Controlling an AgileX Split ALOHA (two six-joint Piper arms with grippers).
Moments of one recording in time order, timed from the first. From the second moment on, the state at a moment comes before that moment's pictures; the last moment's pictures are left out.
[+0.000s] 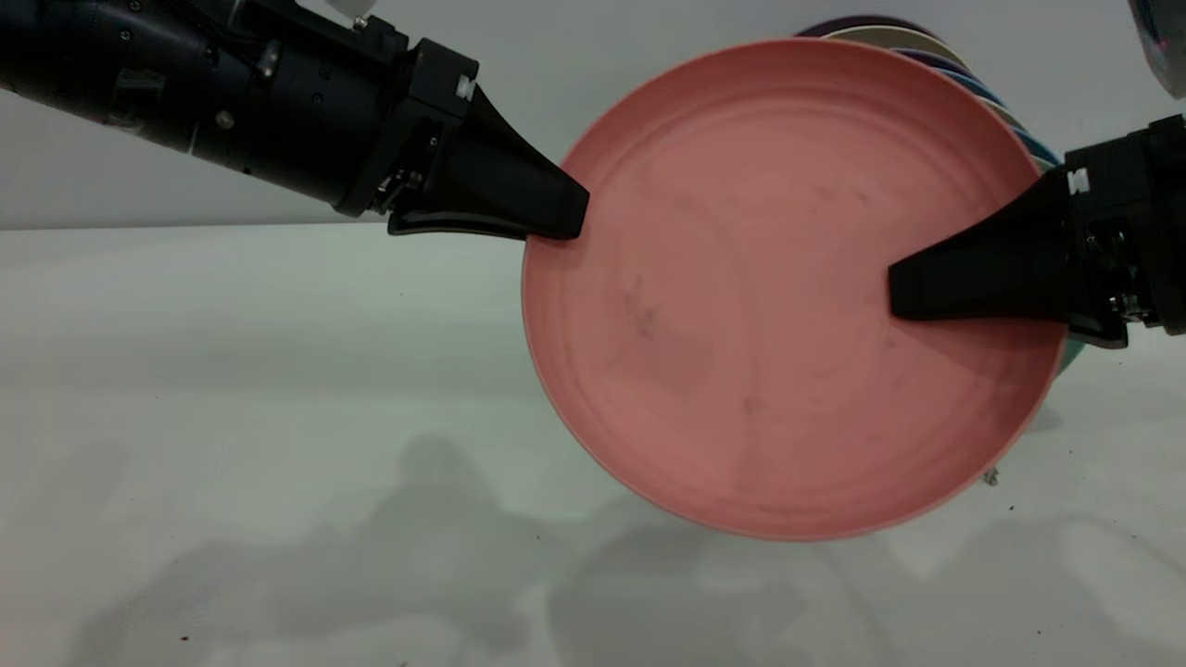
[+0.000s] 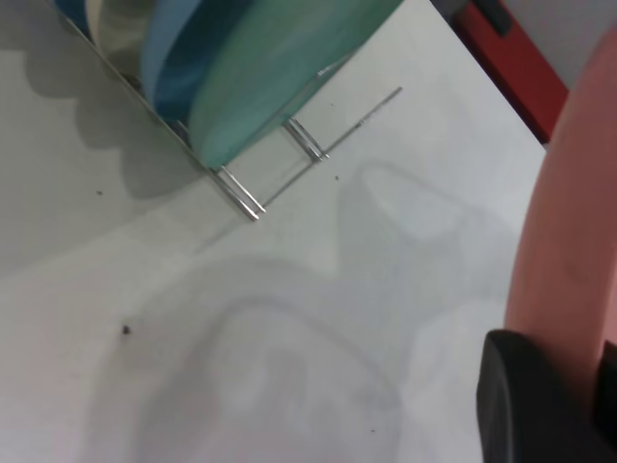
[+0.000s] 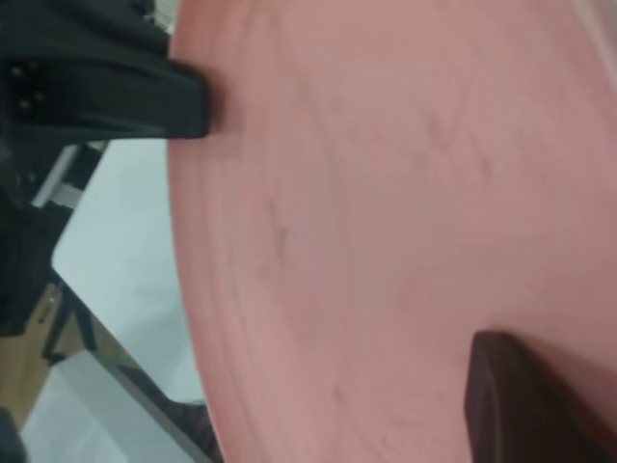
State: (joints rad) left arm -0.31 1.79 -0.91 -1.51 0.68 1.44; right arm 0.02 1.64 -0.53 1.70 0.84 -1.73
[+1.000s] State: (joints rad) left arm 0.05 1.72 -0.91 -1.17 0.69 1.08; right arm 0.02 1.45 -0.53 1.30 0.45 -1.73
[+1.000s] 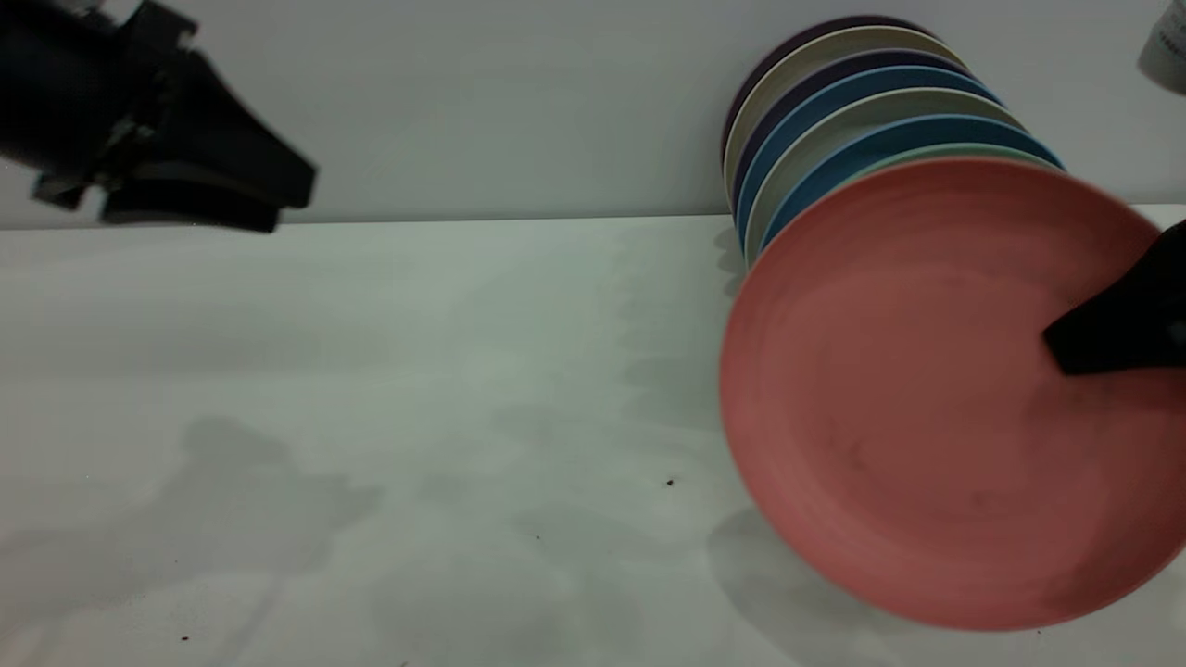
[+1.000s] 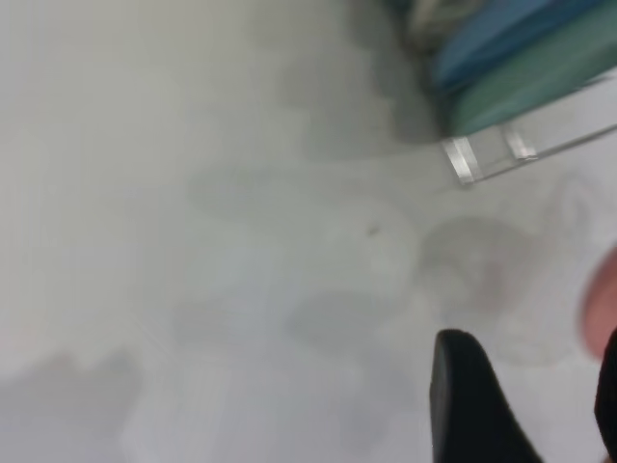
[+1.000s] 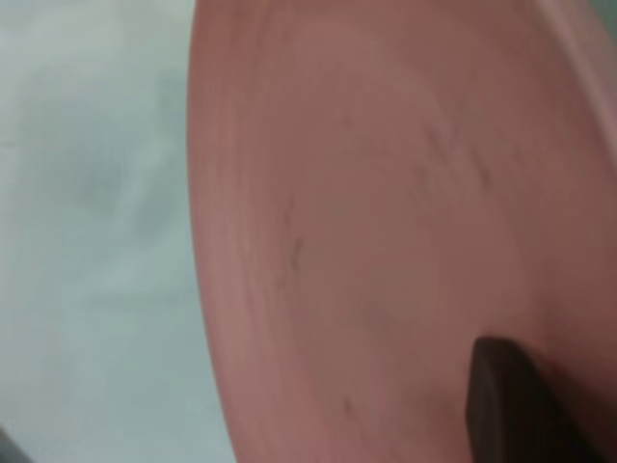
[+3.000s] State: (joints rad) left arm 0.07 1.72 -0.92 0.00 0.70 0.01; right arm 0.02 1.42 -0.82 0.97 0.36 -2.12
